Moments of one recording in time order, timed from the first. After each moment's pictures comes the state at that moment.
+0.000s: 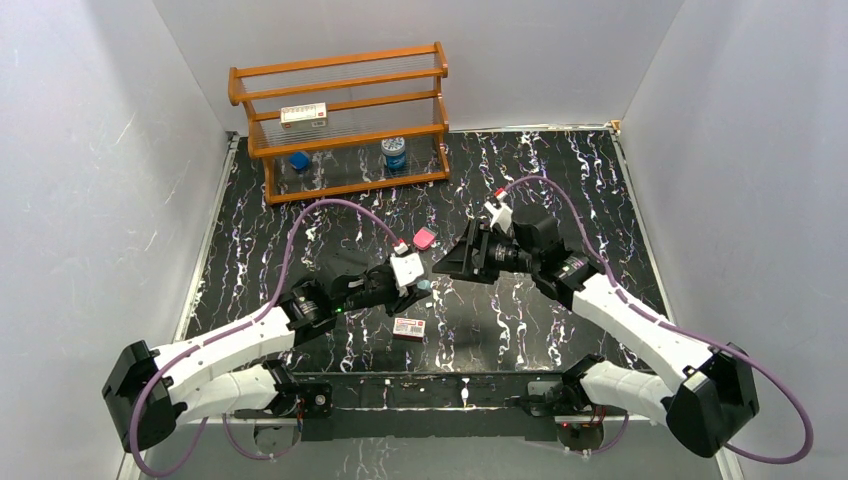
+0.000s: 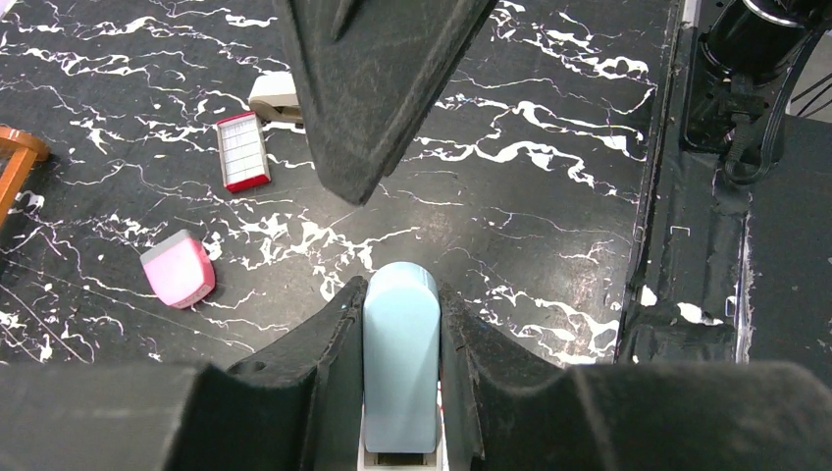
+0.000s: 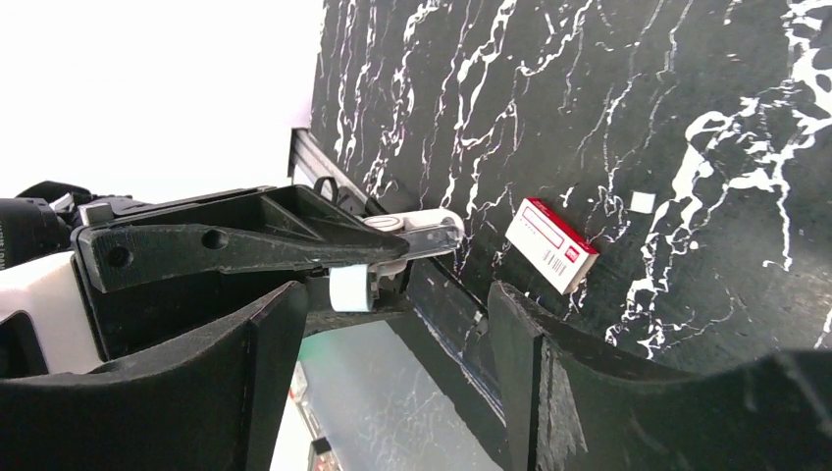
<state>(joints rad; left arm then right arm) -0.92 1.00 0.62 0.04 0.28 0.22 0.64 1.05 0.77 -0.21 -0.50 0.90</state>
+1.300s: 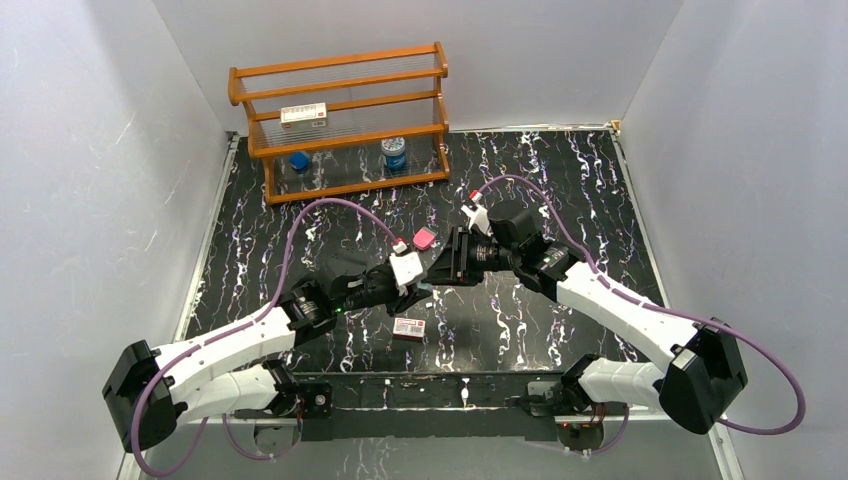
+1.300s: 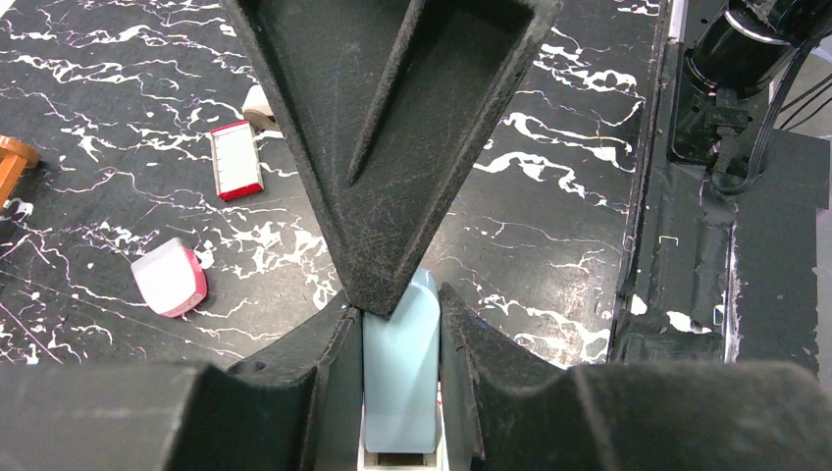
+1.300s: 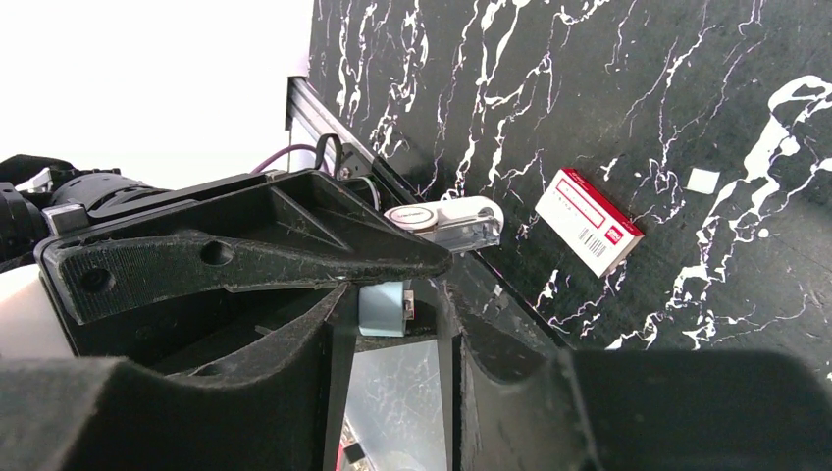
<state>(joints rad) -0.92 1.01 0.61 0.08 0.30 0.20 0.74 1.18 0.87 -0.26 -0.52 0.90</state>
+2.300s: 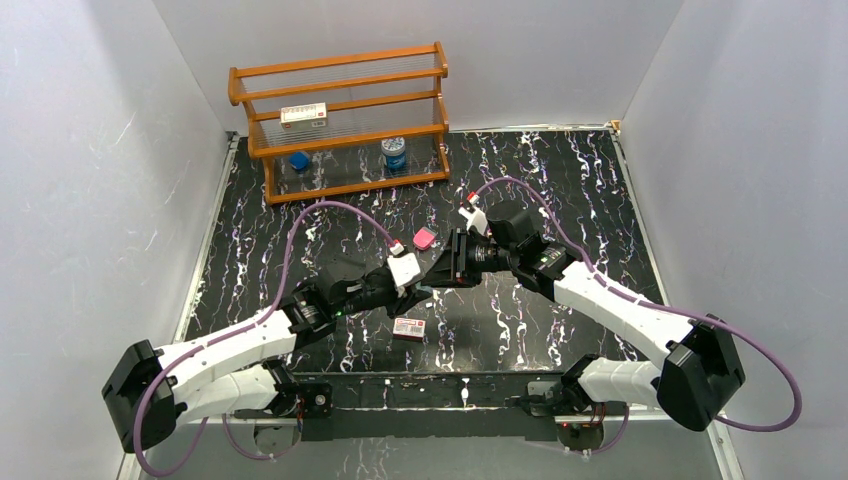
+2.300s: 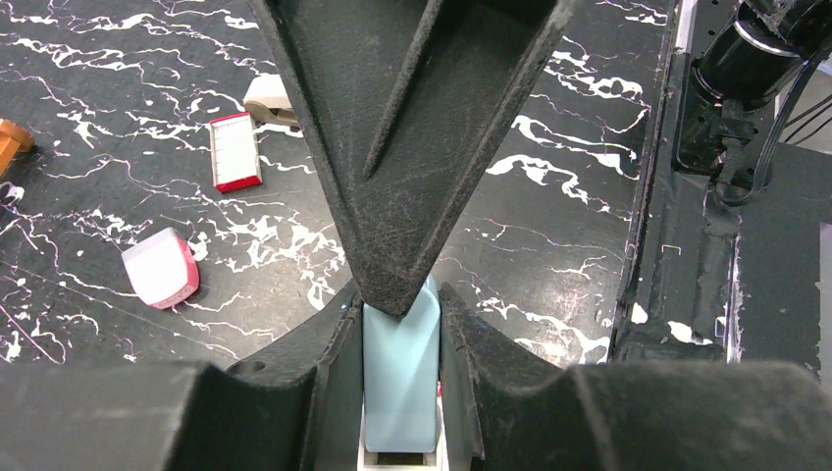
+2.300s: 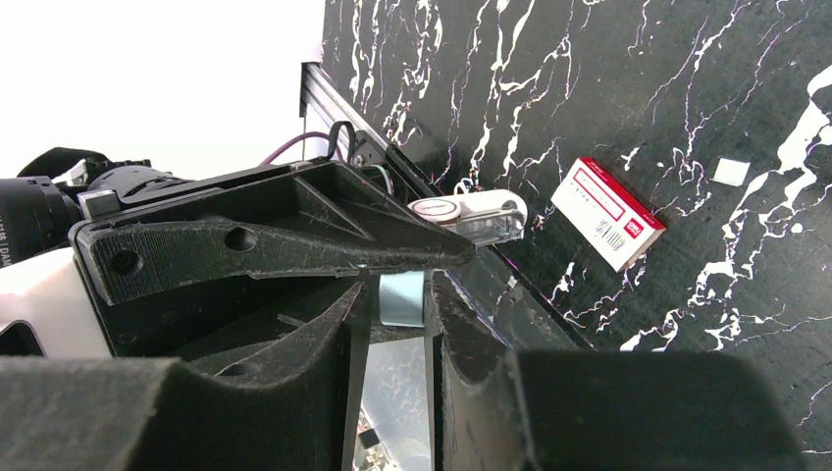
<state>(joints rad) -0.92 1.01 0.57 0.15 0.28 0.16 0.74 1.20 0.86 -0.22 -0.57 0.93</state>
